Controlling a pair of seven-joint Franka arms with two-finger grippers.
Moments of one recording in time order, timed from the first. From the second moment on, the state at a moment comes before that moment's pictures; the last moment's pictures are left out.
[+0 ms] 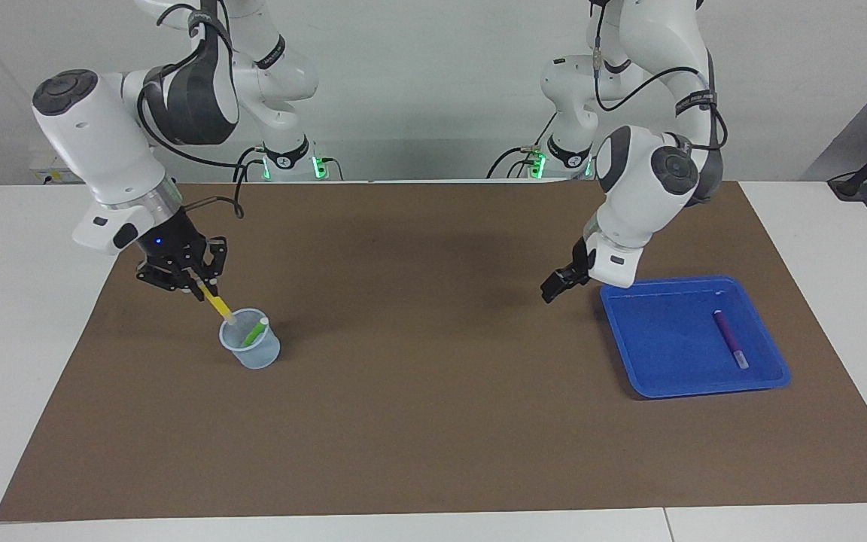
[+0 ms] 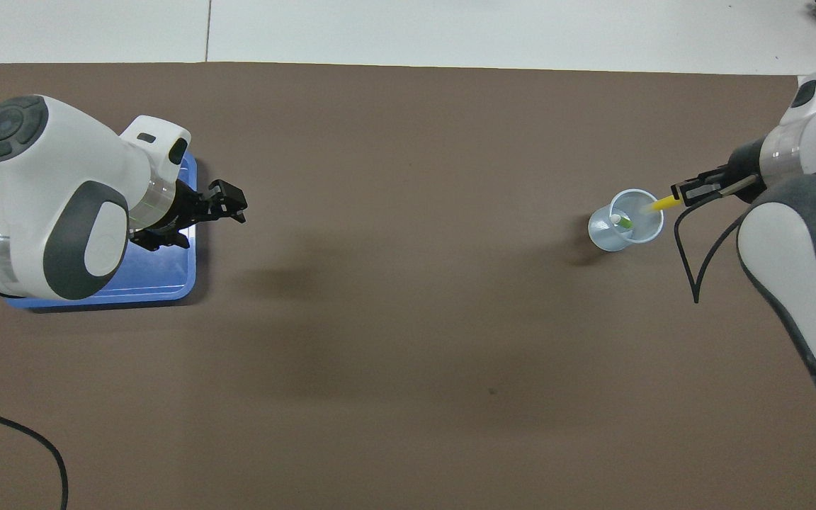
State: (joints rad) left arm 0.05 0.20 -0.26 -1.84 -0.11 2.01 -0.49; right arm -0.06 0.14 0.05 -1.78 0.09 2.04 -0.39
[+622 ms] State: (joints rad) left arm 0.21 0.21 -0.26 -1.84 0.05 2.11 -0.18; right arm -0.06 0.14 0.05 -1.87 0.07 2.10 -0.39
